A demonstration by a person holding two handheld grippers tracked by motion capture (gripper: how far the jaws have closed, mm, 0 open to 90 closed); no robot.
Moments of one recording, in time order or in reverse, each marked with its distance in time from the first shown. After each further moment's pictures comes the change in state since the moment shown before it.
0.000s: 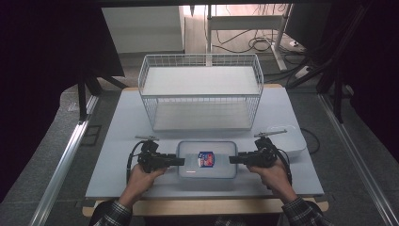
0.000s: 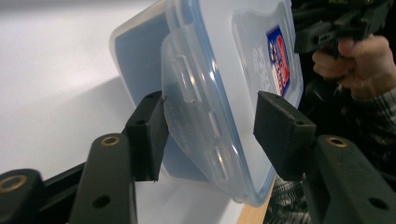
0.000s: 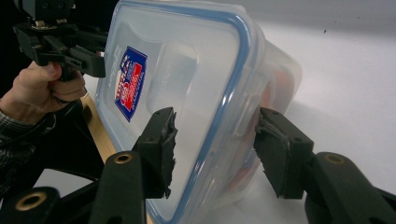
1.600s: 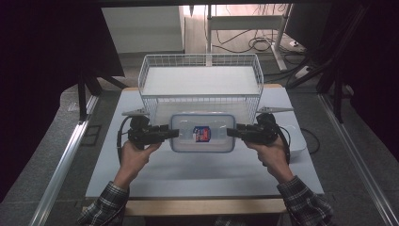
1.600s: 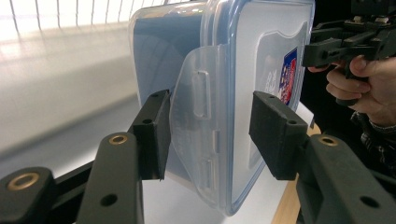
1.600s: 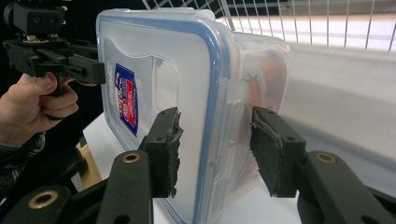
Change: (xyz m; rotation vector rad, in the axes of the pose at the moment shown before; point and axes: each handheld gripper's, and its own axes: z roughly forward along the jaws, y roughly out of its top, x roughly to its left) left arm -0.041 0.073 -0.050 -0.178 0.141 0.165; right arm 0.037 0.068 -0.026 -0.214 -0.038 -0.172
